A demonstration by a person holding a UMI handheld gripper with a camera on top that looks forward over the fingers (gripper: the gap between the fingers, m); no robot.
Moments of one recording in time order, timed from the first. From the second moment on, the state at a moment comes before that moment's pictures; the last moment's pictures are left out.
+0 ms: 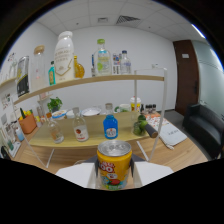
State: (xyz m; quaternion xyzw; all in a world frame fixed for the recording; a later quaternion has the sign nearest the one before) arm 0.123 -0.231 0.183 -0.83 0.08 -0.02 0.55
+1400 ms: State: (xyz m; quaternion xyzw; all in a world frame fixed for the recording) arm 0.067 -0.194 0.190 -0.38 -0.64 -0.56 0.36
